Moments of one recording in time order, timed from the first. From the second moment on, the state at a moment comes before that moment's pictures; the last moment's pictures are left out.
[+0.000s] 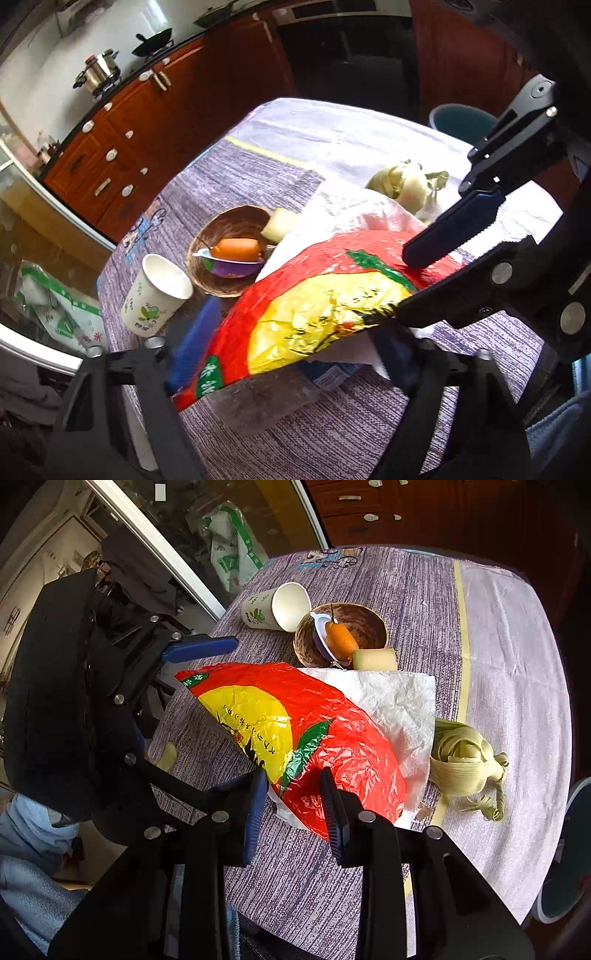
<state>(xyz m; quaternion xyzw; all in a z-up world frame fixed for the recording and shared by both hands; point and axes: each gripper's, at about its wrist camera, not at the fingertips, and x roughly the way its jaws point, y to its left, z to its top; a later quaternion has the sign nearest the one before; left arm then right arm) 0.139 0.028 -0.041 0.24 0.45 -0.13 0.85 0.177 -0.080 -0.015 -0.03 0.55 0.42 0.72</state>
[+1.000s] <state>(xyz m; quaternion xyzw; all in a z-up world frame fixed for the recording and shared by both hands) 0.147 0.116 -0.044 -0.04 0.51 -0.11 0.85 0.189 -0.111 -0.097 0.09 0.57 0.32 0.75</state>
